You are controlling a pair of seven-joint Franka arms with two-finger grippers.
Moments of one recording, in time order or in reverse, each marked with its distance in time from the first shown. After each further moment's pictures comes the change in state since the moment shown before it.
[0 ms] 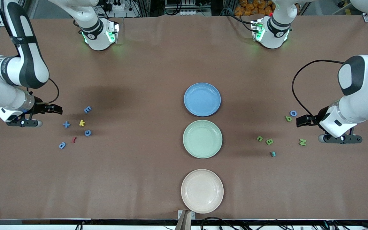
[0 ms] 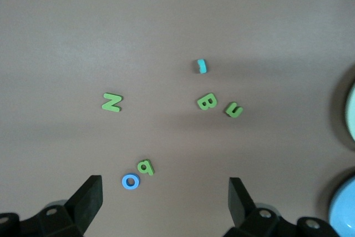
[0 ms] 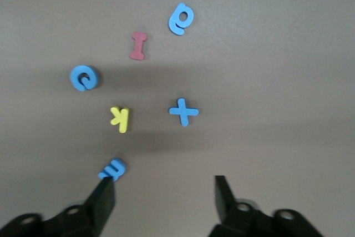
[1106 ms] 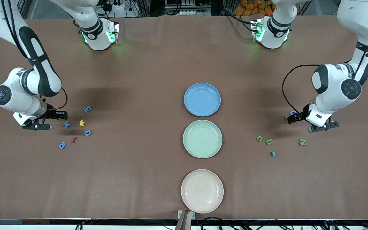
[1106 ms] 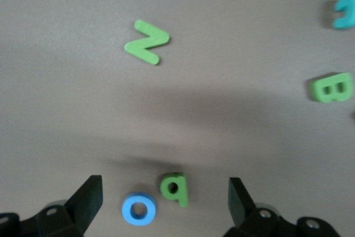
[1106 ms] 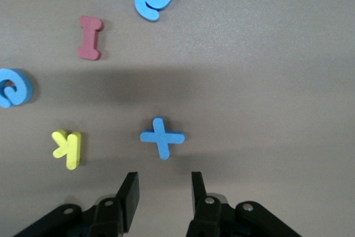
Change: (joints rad) left arm 0.120 0.023 0.000 -0.535 0.032 0.619 -0.140; right arm -0.042 0.161 -0.005 -0.083 0.000 0.281 -0.034
